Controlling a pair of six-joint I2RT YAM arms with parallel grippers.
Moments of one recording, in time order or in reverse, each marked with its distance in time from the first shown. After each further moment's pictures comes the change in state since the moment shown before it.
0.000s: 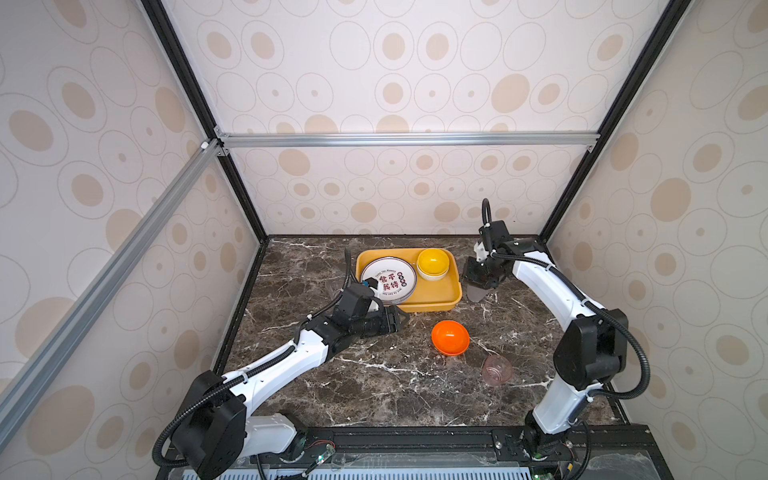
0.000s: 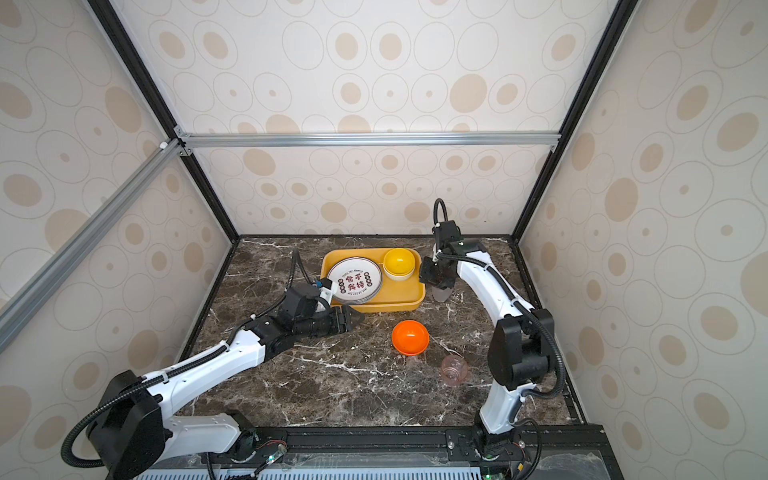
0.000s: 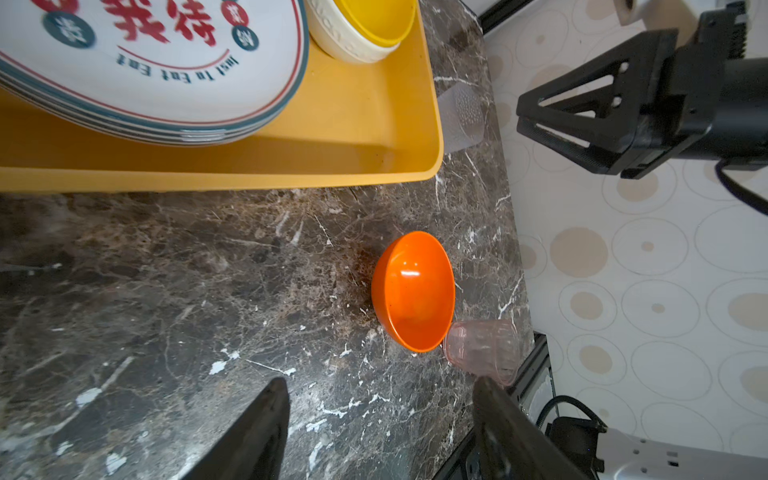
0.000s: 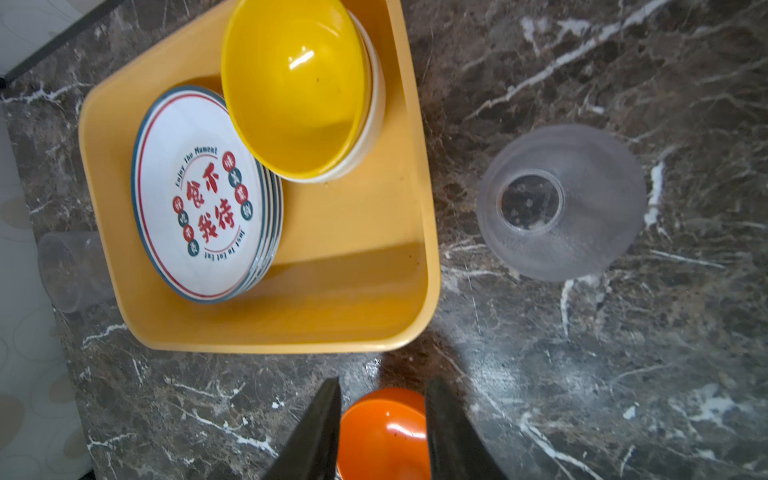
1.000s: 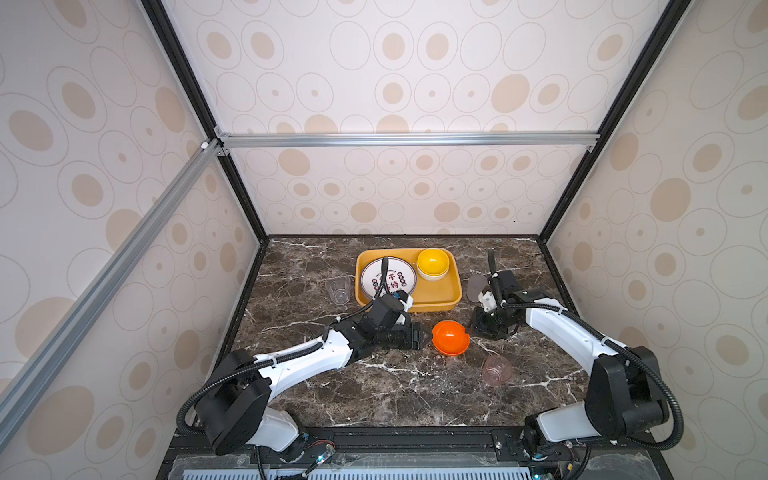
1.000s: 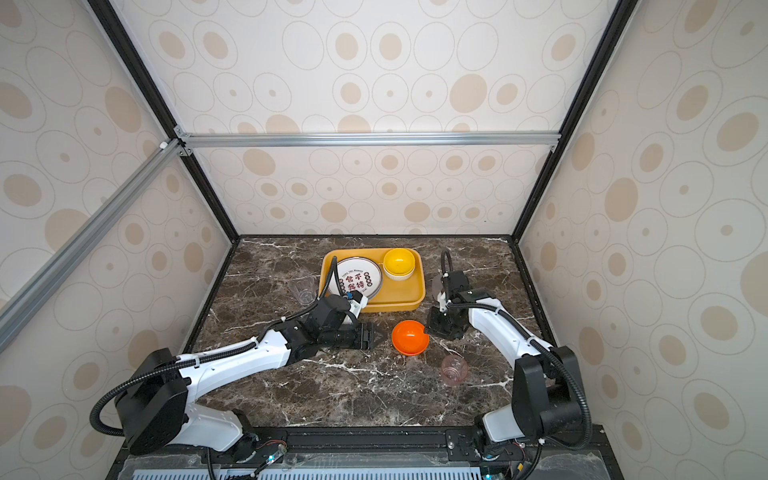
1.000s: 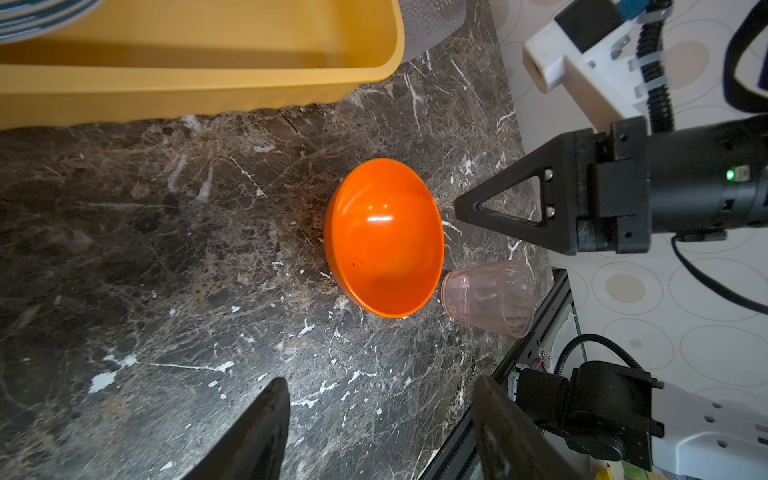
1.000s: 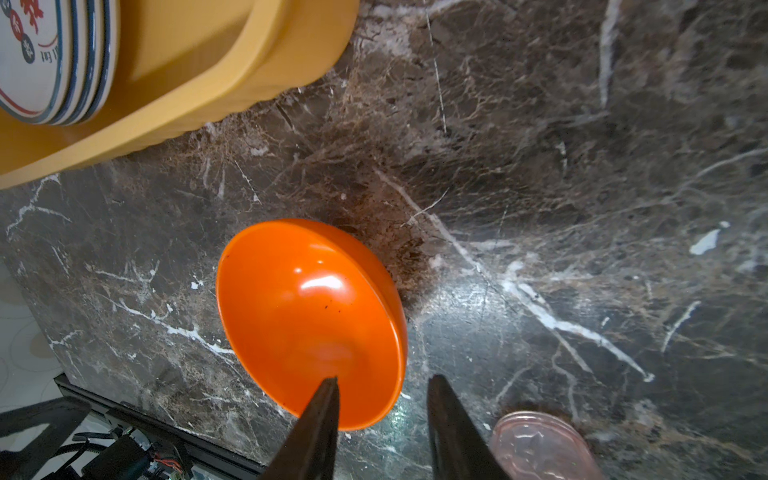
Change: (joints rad) left arm -0.174 0.136 0.047 0.037 -0.043 0.042; right arm 0.000 -0.267 -0.550 0.127 -0.109 -0.009
